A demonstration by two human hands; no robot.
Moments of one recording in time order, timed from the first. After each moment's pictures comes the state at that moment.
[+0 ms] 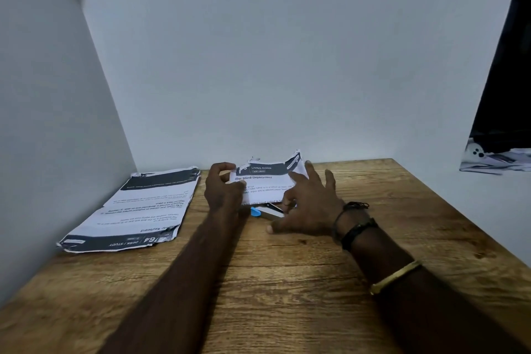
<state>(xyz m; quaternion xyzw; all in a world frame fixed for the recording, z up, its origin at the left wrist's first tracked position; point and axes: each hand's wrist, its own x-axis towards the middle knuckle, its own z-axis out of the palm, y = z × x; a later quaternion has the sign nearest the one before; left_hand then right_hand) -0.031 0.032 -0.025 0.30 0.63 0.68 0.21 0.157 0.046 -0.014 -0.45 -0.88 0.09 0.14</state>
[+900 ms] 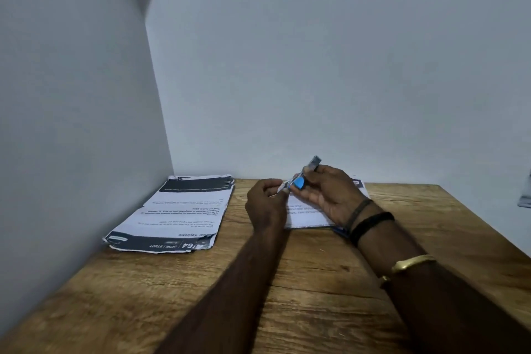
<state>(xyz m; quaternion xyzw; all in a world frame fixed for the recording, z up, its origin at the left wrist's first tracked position) -0.023 0.033 -0.028 0.32 0.62 0.69 0.17 0.092 0.073 0.020 -0.30 -0.43 0.72 0.46</state>
